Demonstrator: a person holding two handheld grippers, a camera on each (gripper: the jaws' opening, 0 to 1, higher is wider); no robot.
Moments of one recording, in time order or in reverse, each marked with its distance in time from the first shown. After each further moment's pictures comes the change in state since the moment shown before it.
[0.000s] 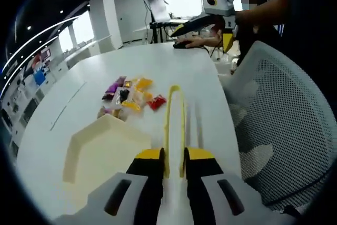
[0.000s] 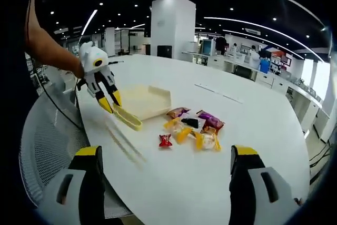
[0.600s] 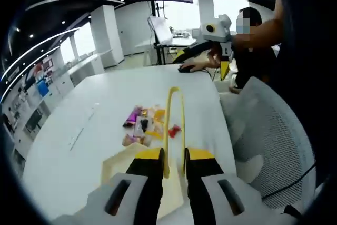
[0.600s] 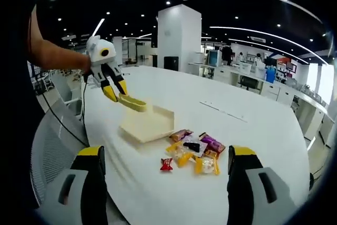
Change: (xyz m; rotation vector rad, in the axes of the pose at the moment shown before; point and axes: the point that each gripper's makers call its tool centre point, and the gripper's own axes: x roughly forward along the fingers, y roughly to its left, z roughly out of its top) left arm -0.070 0.038 0.077 0.025 -0.102 0.006; right arm 0.004 -0.005 0.055 -0.017 -0.084 0.056
